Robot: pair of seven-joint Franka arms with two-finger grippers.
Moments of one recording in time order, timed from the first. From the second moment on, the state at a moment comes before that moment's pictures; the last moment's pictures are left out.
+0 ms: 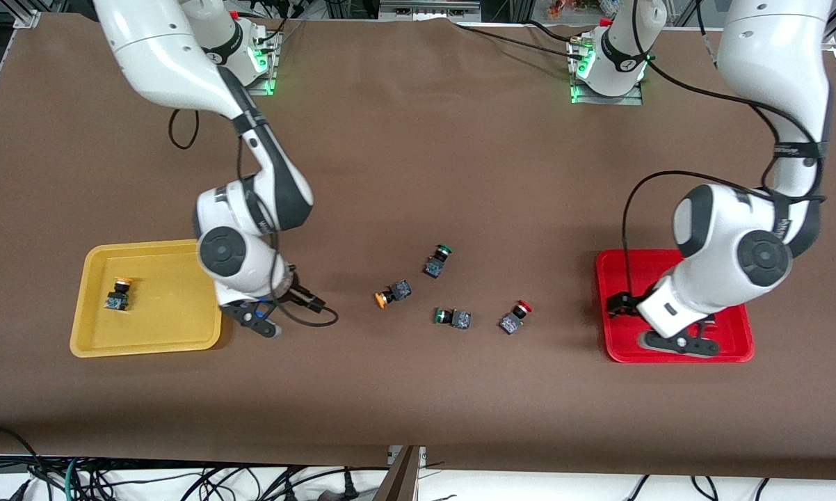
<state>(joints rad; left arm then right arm) -0.09 0.60 -0.06 -1.51 -0.02 2.15 0.02 0.40 0.74 0.01 -1.44 0.04 2.20 0.95</state>
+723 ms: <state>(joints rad) -0.29 0.76 -0.06 -1.48 -0.02 2.32 -0.07 0.62 0.85 0.00 -1.42 0.03 2.47 1.45</state>
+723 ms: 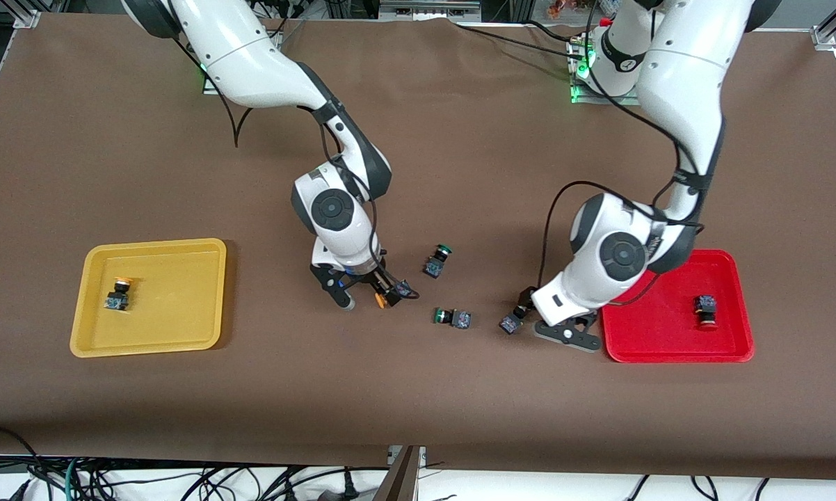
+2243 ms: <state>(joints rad) -0.31 0.80 -0.03 -1.36 0.01 2.23 -0.16 0.46 0.76 -0.08 -1.34 -0.01 2.10 0.89</state>
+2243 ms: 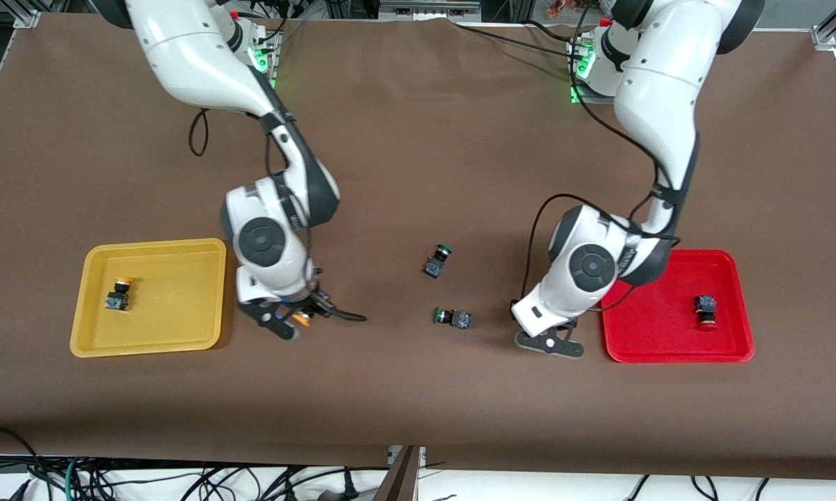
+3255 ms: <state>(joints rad) 0.10 0.68 -0.03 -1.44 -0.05 1.98 -0.28 0.03 0.71 -0.09 -1.53 0.00 2.09 0.10</state>
